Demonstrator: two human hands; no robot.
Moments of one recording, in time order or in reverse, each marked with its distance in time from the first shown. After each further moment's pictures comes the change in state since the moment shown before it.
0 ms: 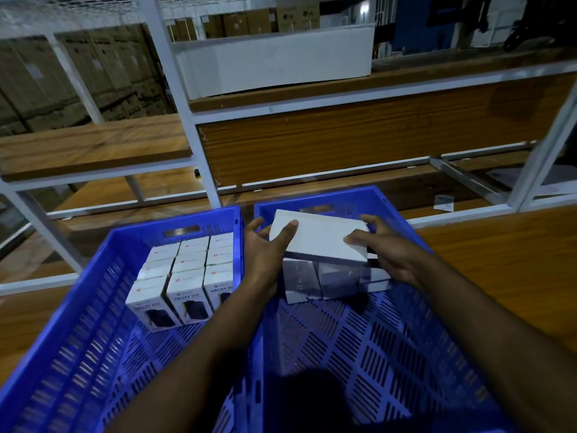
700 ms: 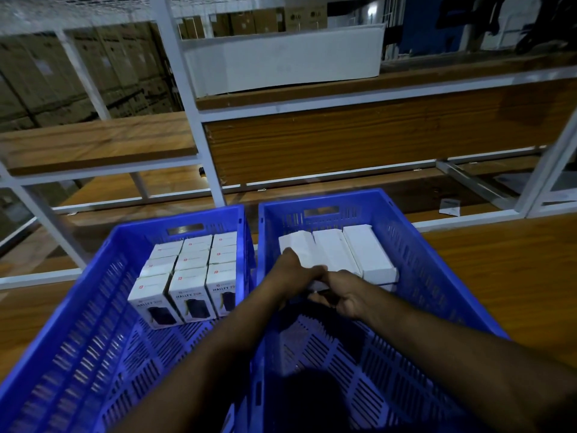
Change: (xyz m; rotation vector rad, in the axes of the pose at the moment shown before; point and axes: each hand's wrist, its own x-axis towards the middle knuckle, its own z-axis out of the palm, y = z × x) left_hand 0.002 -0.026 0.010 0.680 -0.288 -0.114; right_hand 0.028 0.066 0.084 0.311 -0.008 0.347
